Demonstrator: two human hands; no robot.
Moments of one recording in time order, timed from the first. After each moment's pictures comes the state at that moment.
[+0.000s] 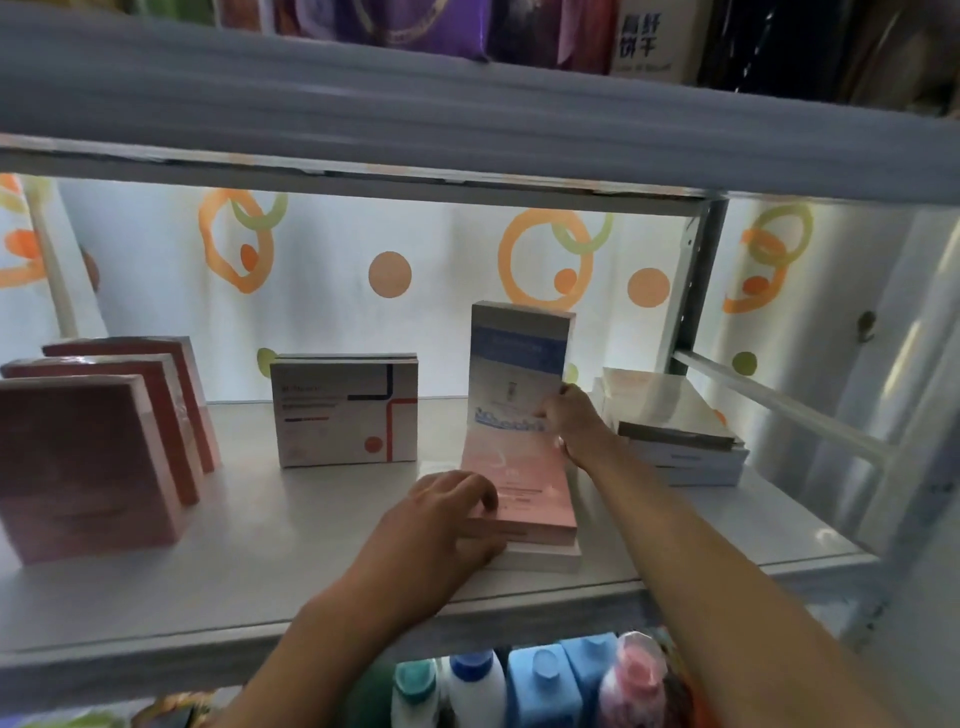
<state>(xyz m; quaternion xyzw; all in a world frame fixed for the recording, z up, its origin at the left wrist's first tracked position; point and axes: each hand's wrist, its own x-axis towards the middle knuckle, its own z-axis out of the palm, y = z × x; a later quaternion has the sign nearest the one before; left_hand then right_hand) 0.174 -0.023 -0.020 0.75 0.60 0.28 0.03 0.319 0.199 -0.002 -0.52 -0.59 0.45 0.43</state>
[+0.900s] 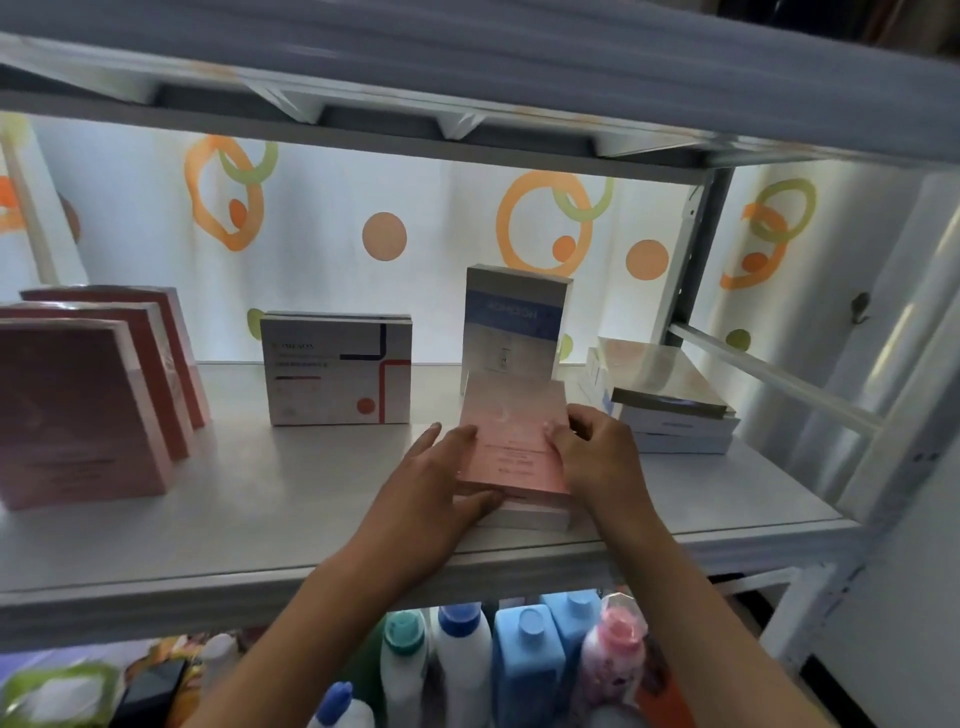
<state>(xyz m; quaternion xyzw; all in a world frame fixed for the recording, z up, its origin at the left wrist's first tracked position) 0.184 -0.015 -0.038 0.68 0.64 0.35 0.10 0.349 0.057 -0.021 -0.52 -0.66 0.28 0.47</state>
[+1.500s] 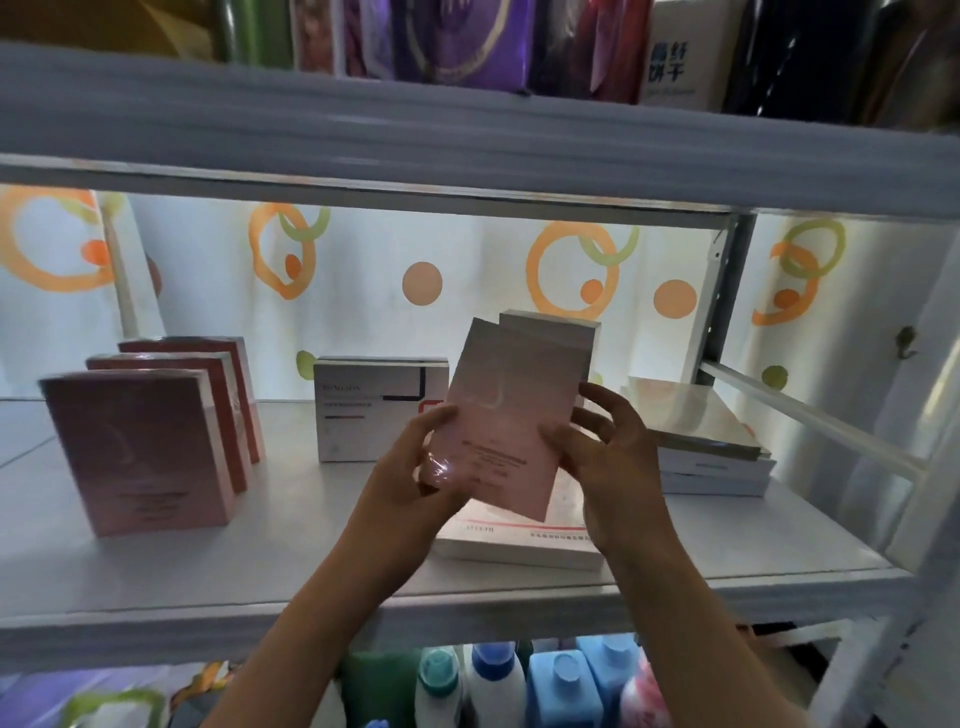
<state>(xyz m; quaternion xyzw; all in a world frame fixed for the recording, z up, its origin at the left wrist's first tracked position) 0.157 -0.052 0.002 0.58 0.53 0.57 0.23 0.319 0.036 0.018 -0.36 -0.55 0.45 0.60</state>
